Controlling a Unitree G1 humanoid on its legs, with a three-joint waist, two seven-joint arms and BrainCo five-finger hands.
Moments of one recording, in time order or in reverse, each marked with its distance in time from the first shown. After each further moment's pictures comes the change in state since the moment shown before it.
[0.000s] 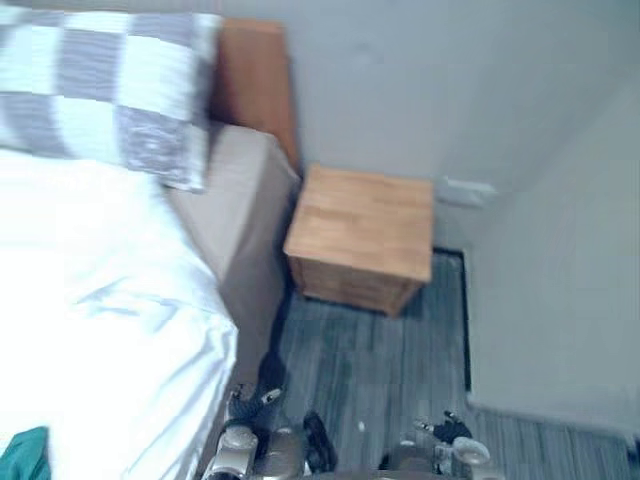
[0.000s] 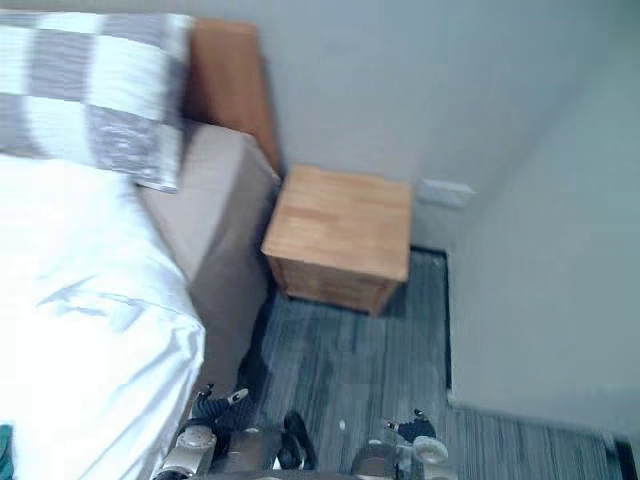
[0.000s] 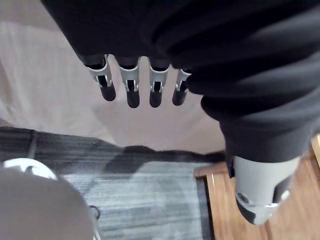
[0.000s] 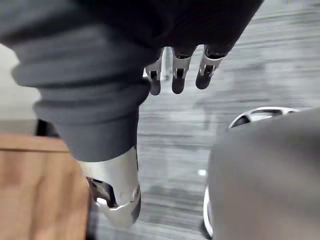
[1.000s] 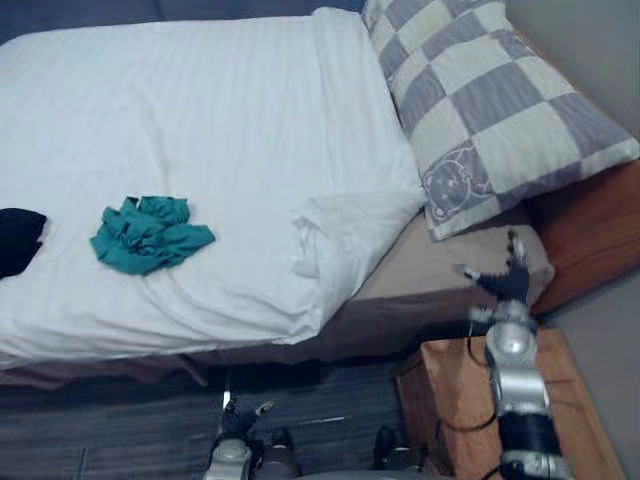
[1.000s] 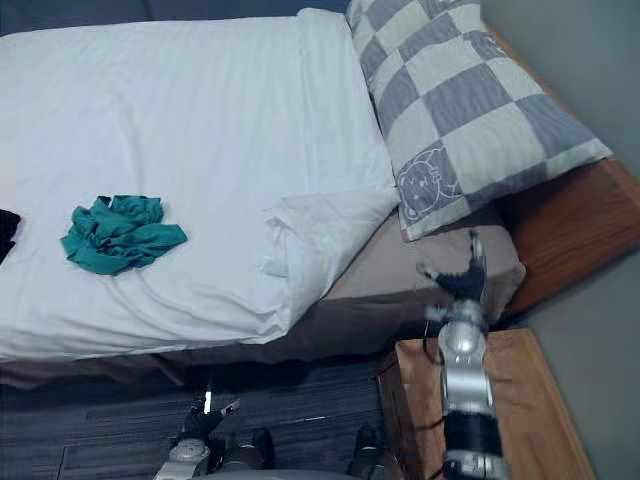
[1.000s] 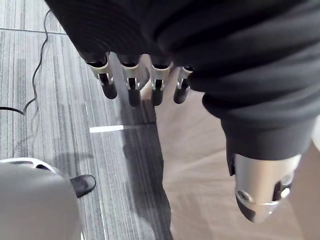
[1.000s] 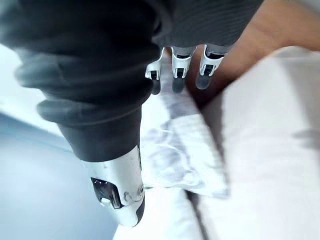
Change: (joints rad) left arm 0.042 0.021 -0.005 -0.031 -0.042 -0.006 -0.010; right arm -0.210 -0.137 0.056 -0.895 -0.178 -0.018 -0.130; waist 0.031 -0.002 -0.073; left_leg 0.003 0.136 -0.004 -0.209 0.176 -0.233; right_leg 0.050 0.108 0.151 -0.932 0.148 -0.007
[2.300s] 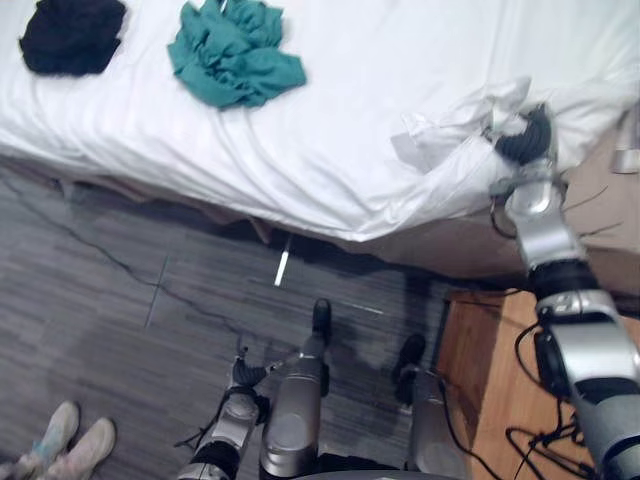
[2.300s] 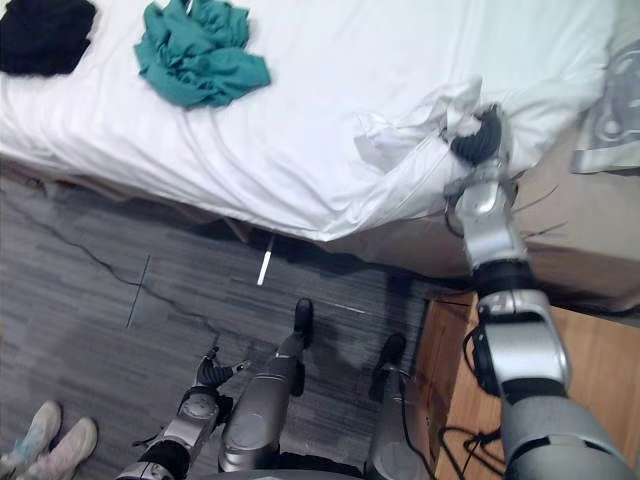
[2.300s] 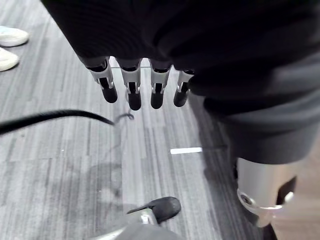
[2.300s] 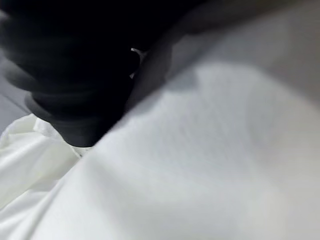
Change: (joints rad) left arm -0.135 0.085 -0.218 -0.039 -0.090 -0.018 0.076; right arm -0.561 -0.260 0.124 0.493 -0.006 0.006 -0.068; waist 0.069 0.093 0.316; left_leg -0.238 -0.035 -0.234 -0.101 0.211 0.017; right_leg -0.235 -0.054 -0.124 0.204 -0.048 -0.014
